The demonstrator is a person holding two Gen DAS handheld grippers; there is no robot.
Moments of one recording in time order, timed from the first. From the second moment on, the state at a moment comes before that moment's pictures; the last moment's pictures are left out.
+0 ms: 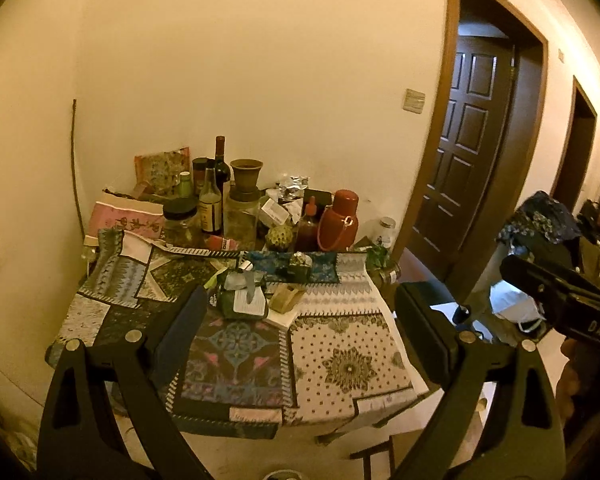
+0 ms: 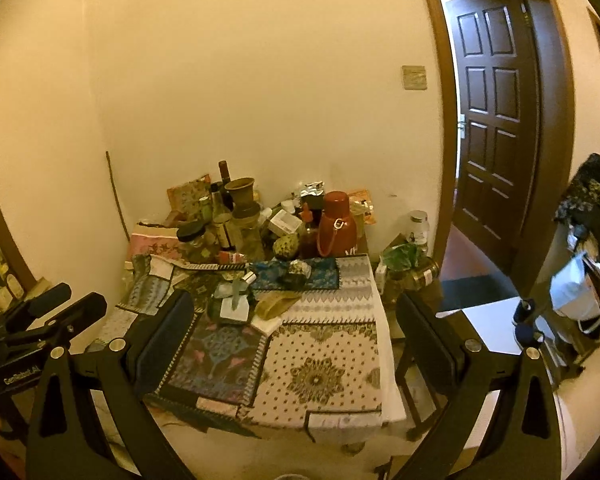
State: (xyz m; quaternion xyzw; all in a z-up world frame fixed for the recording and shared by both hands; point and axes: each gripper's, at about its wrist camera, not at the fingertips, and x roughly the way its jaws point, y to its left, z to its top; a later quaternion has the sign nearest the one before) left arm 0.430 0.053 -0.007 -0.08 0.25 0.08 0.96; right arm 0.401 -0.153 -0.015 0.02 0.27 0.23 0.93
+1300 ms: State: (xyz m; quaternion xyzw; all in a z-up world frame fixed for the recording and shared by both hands) left arm 0.691 0.308 -0.204 -0.16 0.48 0.02 0.86; right arm 0.661 0.058 -0.260 0.09 0.57 0.08 0.81
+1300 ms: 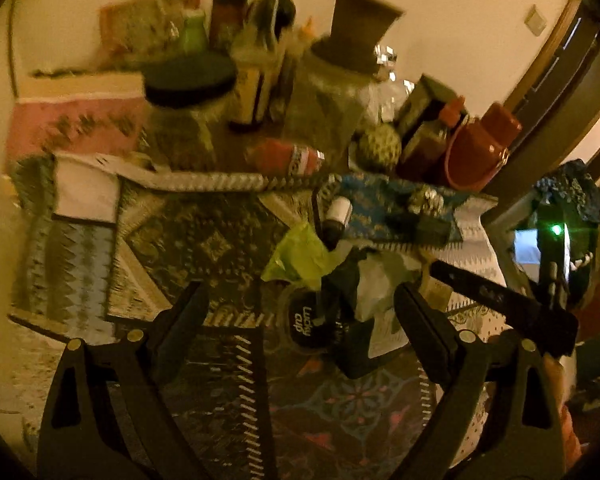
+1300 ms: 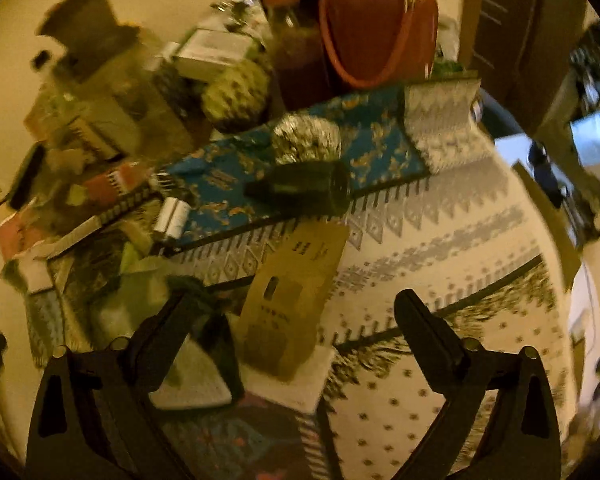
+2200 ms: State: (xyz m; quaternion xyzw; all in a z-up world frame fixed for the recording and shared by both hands) left arm 0.736 0.253 -0.274 -0.25 0.55 -0.09 0.79; right arm 0.618 0.024 -0.227 0.03 0.54 0.12 0.83
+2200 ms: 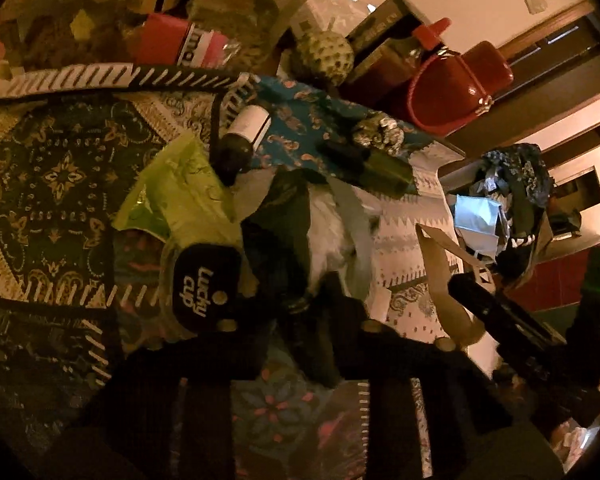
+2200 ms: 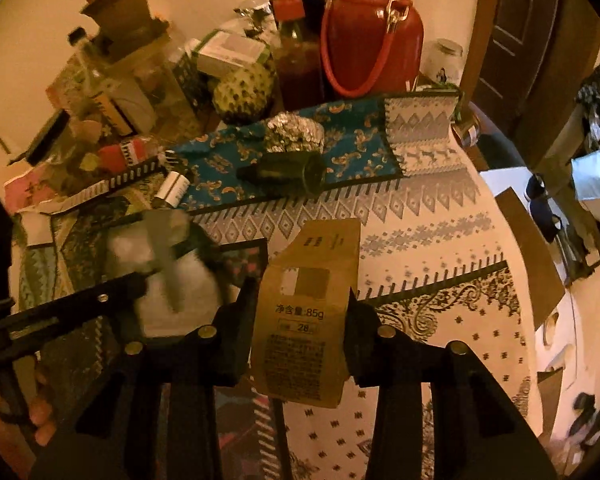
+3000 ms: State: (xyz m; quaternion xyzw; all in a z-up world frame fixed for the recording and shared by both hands) left arm 0.598 0.131 -0.091 -0.14 0.33 0.03 0.93; right arm 0.526 -0.081 -0.114 0.02 0.40 0.23 0.89
